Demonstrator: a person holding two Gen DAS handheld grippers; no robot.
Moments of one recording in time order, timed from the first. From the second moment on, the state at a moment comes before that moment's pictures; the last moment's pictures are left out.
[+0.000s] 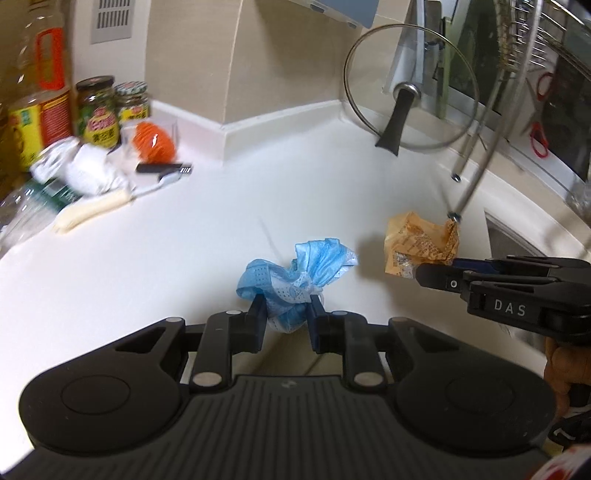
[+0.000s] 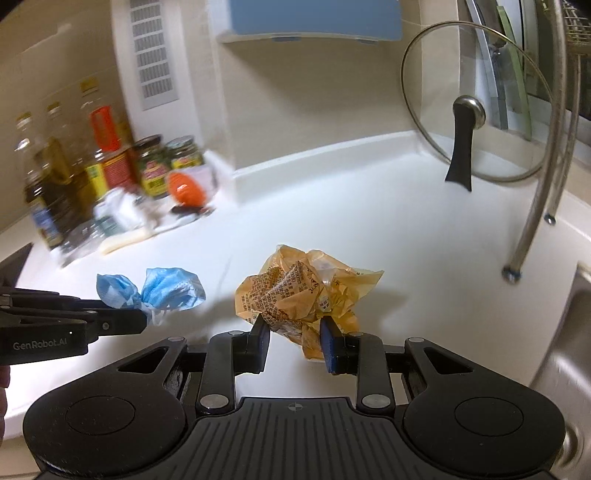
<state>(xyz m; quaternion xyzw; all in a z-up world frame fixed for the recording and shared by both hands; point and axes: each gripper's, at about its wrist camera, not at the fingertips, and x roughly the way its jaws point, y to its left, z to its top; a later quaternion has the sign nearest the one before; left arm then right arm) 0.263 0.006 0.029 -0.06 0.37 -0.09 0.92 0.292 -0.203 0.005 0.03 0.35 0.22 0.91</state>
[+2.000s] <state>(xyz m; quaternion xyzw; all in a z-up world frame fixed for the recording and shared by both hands) 0.177 0.011 -0.120 -0.11 0.55 0.00 0.83 0.216 -0.140 -0.143 -0.13 0.50 0.33 0.79</state>
